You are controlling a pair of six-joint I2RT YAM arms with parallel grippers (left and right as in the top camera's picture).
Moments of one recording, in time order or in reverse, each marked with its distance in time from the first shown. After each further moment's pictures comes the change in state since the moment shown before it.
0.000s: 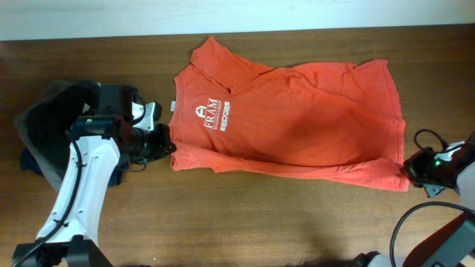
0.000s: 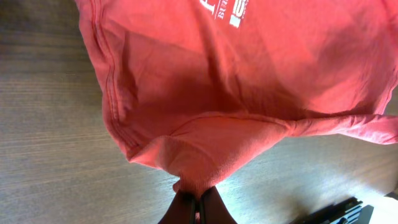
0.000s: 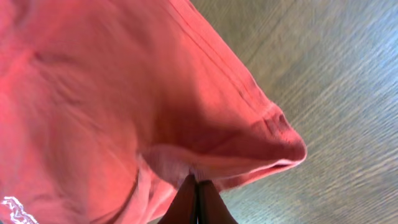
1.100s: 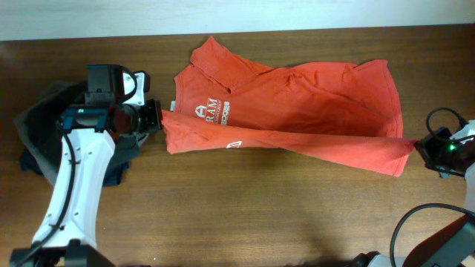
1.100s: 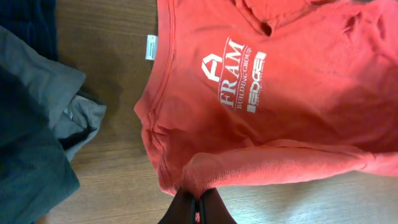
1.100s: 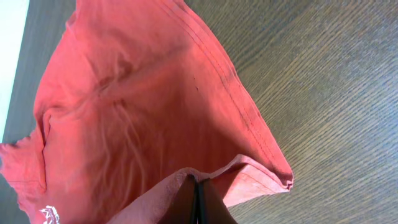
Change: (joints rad) left arm -0.008 0.016 0.139 0.131 -0.186 0.071; right arm 0.000 0.000 0.085 0.136 -0.093 -0.016
